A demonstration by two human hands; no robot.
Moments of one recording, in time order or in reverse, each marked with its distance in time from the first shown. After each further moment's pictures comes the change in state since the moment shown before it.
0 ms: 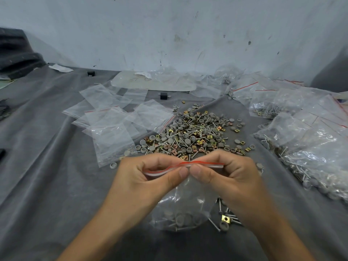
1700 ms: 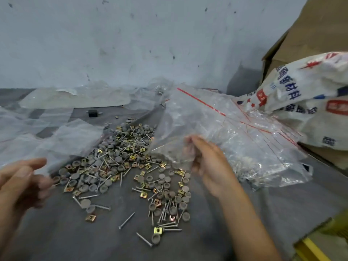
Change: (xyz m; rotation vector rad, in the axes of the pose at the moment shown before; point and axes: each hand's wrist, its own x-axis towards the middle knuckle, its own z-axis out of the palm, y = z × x) left_hand 0.059 -0.120 -0.096 -0.130 0.290 -0.075; right_hand 0.008 0.007 -0.115 0.137 0.605 0.319
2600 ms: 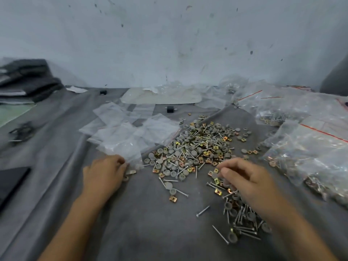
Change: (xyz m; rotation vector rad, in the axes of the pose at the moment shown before) left_hand 0.008 0.045 -0.015 1.527 0.082 -0.125; right_hand -0.031 0.034 0.051 -0.525 -0.383 -0.265
